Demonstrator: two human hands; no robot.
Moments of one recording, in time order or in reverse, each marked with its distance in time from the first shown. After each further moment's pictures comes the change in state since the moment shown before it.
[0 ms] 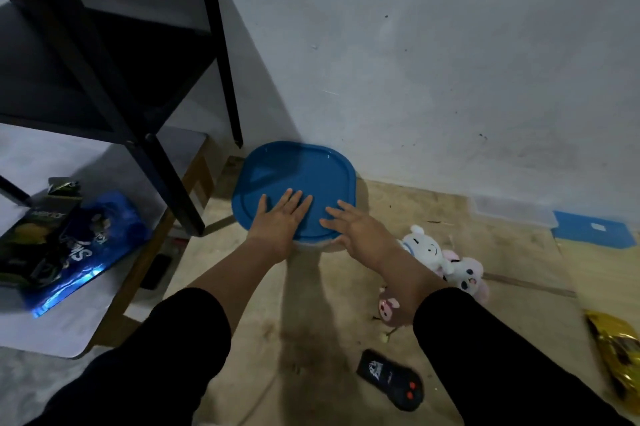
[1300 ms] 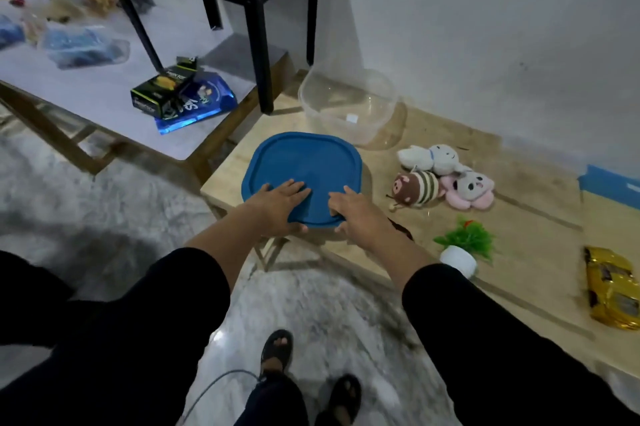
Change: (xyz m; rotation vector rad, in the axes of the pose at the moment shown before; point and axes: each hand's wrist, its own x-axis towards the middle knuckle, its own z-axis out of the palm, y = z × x) left_hand -0.241 0.068 0.061 -0.130 -0.257 -0.092; right_hand -0.165 -0.107 0.075 -0.057 -0.182 -0.208
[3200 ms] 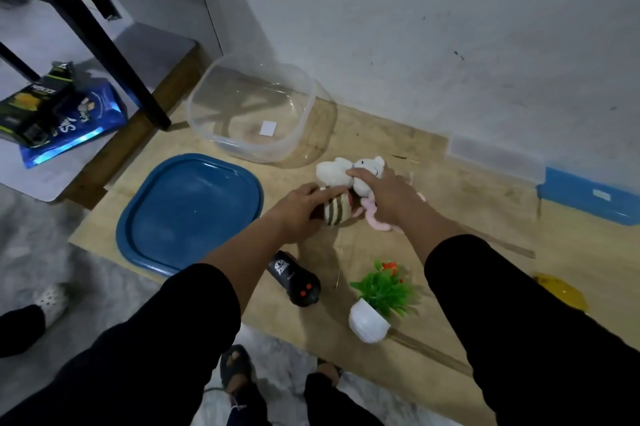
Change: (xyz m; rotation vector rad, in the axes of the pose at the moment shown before) left_hand 0.197 0.144 -0.037 -0.484 0.292 0.199; right_hand -0.006 0.260 -0.045 0.111 -0.006 0.333
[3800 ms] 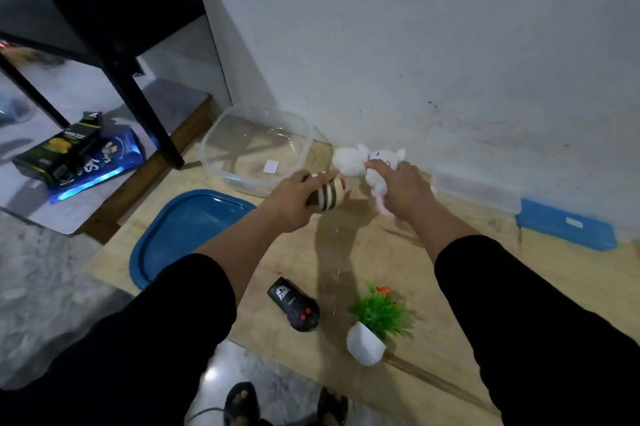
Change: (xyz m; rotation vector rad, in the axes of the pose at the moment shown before) left_hand 0.006 0.027 -0.071 0.110 0.207 -0.011; right_hand -0.025 -0.001 -0.068 0.032 0.283 0.083
